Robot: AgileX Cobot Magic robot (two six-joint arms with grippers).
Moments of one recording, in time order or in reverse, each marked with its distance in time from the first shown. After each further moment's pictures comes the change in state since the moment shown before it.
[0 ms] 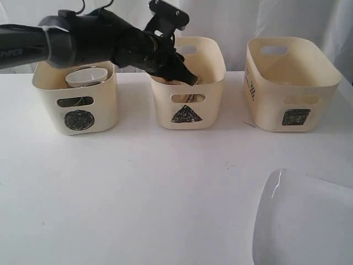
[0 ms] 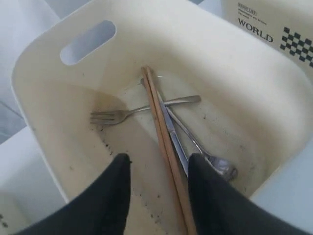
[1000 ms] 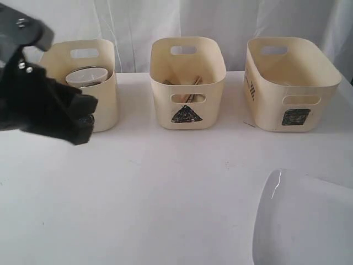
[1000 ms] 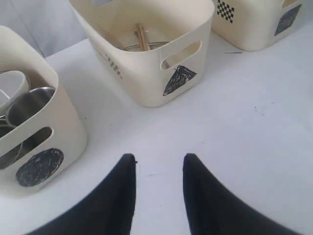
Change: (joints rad) left arm 0.000 -0.992 0.995 -0.122 -0.117 -0.018; right arm 0.000 0.000 0.000 0.000 0.000 0.000
